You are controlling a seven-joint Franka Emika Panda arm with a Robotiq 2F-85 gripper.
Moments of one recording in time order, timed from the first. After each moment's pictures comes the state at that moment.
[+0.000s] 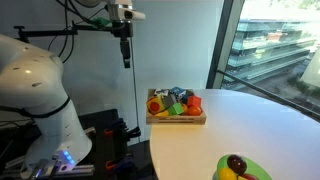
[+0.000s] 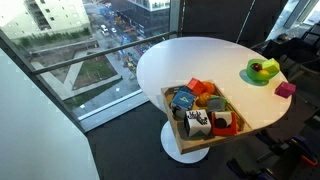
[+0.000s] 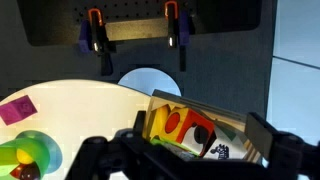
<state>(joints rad) 0.11 -0.89 0.27 -2.73 0.13 1.80 0.35</state>
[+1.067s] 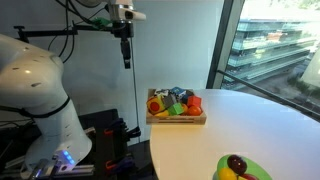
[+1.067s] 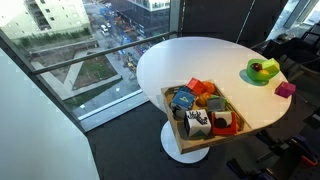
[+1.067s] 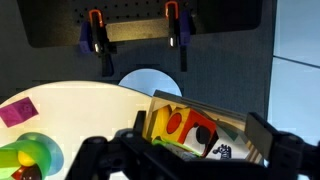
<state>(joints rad) 0.10 -0.89 0.27 -2.73 0.13 1.80 0.35</state>
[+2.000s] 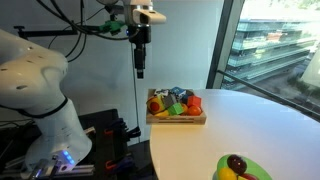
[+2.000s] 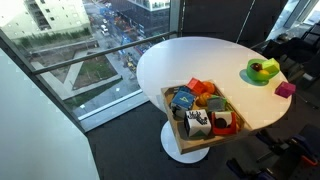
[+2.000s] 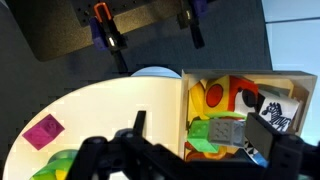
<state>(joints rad) -0.09 -0.82 0.08 -2.73 0.07 1.89 0.30</state>
